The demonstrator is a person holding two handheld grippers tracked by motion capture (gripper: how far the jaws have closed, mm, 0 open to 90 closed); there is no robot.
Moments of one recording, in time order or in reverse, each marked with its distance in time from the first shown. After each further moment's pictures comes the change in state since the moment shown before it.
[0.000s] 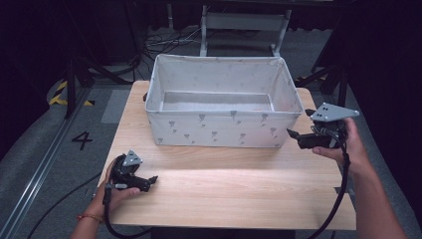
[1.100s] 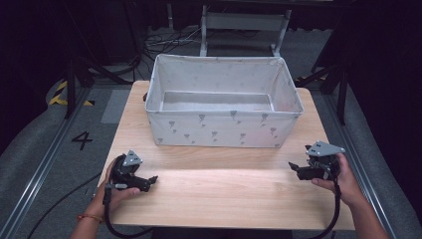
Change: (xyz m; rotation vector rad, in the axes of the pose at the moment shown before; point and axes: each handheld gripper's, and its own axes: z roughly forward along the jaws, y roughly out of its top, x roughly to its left) left arm 0.000 0.000 0.000 0.000 -0.002 -0.001; right arm 0.030 -0.115 0.032 0.134 0.020 0.072
